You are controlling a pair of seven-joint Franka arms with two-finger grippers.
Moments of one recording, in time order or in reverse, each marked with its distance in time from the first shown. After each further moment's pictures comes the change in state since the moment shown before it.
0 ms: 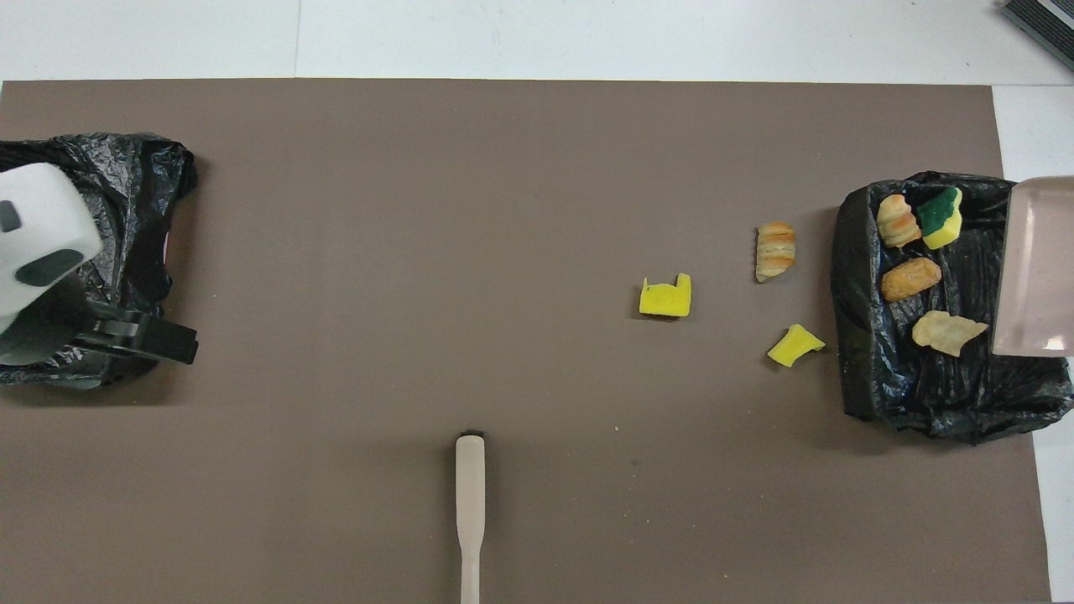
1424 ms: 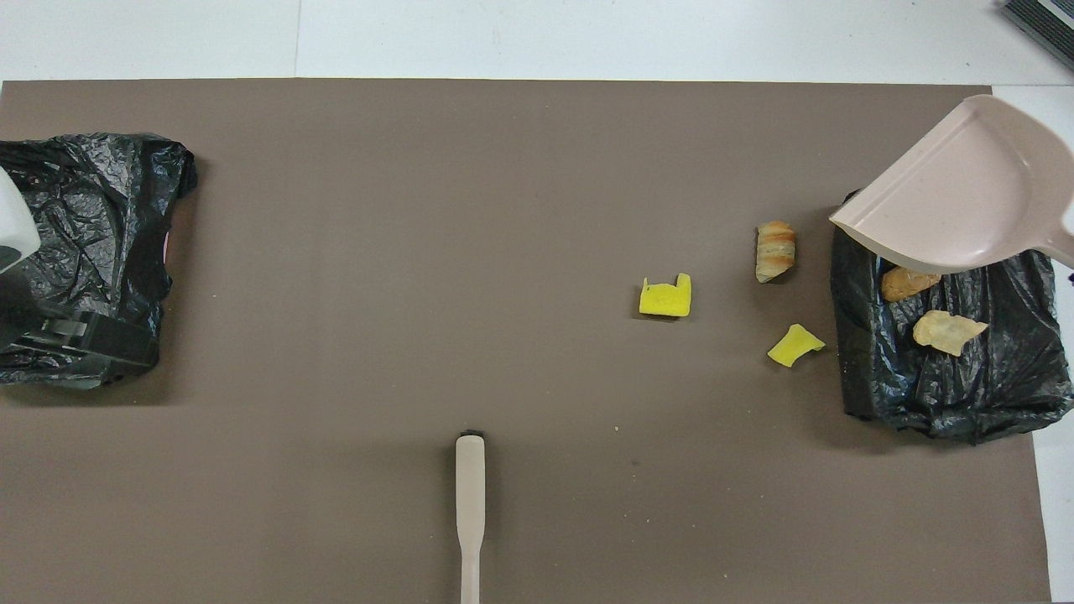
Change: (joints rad) left arm 0.033 0.004 -0.007 0.019 0.012 -0.018 0.037; right arm 0.093 -0.046 0.218 -0.031 0.529 -0.175 1.133
